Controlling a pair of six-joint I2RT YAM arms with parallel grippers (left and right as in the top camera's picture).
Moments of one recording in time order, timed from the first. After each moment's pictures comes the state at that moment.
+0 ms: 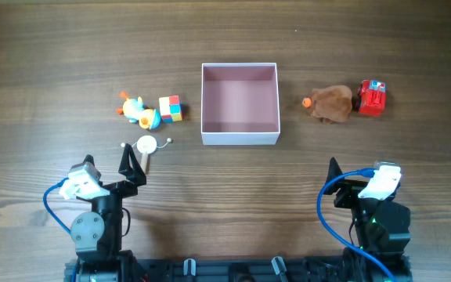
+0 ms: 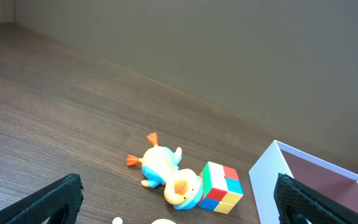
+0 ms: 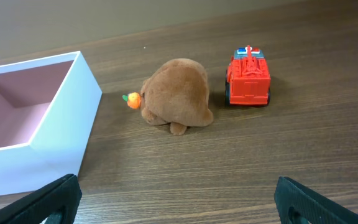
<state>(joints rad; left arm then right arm) 0.07 0.01 0.02 -0.10 -0.03 -0.39 0.02 0.02 0.15 -0.48 0.04 0.17</state>
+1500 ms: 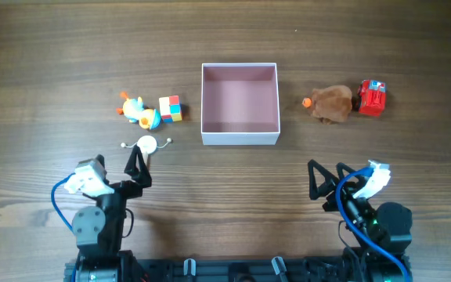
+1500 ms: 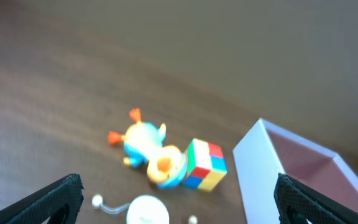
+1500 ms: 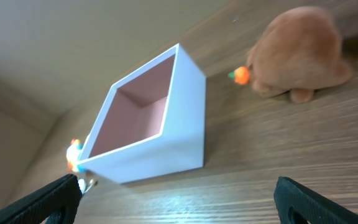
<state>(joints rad) 0.07 0.09 0.03 -0.11 0.06 -0.44 0.02 0.02 0.15 -0.43 -0.34 0.58</state>
